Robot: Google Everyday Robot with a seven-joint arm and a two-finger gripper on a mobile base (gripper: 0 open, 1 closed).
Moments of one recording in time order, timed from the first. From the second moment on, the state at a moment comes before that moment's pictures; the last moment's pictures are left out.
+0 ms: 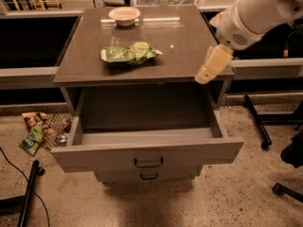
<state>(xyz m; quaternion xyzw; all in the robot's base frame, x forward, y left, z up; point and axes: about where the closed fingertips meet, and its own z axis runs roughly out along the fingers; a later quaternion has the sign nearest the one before) 0.598 -0.144 0.941 -0.59 0.74 0.01 0.32</state>
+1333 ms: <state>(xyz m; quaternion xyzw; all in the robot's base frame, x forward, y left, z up) 0.708 -0.058 0.871 -0.50 0.76 0.17 0.38</state>
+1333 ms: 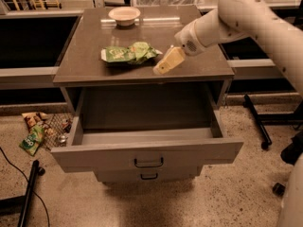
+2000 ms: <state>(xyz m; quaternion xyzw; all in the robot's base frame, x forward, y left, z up) 0.719 -0.051 0.857 -0.49 0.76 0.17 0.39</state>
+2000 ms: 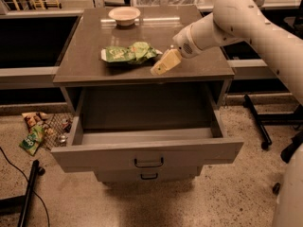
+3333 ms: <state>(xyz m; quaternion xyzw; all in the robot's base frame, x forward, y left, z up) 0.777 -0.009 0.831 -0.45 0.76 0.18 0.43</state>
